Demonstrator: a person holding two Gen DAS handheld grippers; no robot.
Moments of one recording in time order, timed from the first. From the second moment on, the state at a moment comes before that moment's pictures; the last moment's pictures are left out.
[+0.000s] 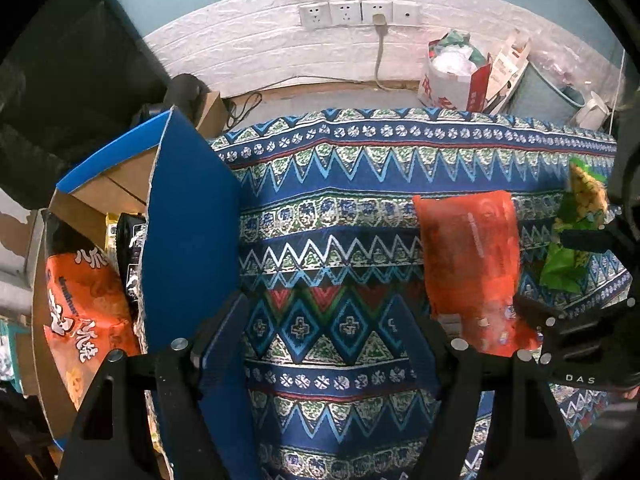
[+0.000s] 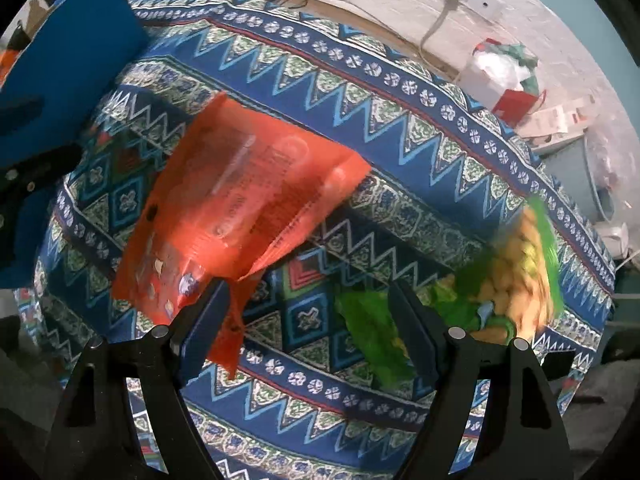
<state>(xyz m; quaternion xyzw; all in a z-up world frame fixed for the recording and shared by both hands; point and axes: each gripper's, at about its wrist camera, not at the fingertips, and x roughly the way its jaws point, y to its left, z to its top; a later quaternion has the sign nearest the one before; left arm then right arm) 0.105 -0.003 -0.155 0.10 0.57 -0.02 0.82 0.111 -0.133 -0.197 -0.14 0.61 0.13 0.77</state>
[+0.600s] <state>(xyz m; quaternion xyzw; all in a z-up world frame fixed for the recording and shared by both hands) 0.120 -0.056 -0.168 0.04 0.59 -0.07 0.81 0.109 -0.223 -0.167 0.03 0.58 0.02 0.82</state>
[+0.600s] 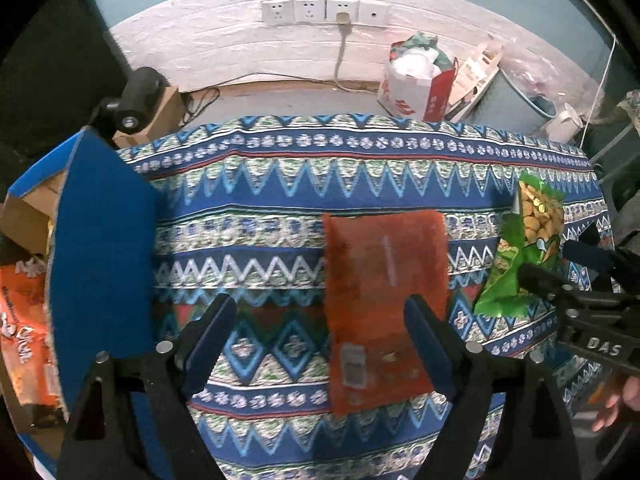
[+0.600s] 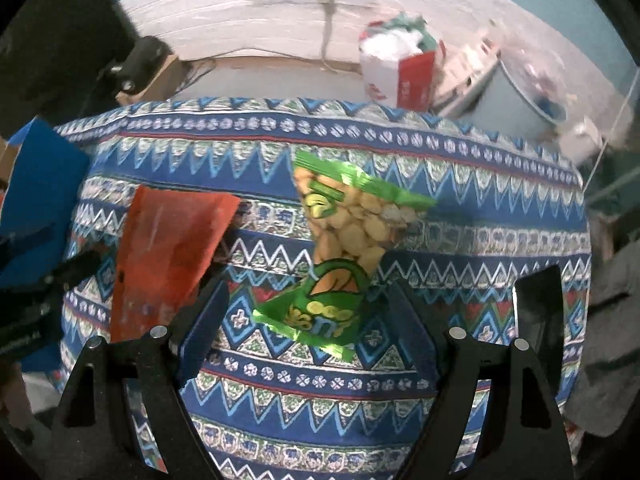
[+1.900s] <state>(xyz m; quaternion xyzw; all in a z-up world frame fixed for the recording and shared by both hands) 0.111 -0.108 -0.225 0.05 0.62 -0.10 0.77 0.109 -0.248 -0.208 0.02 0.58 0.04 0.81</state>
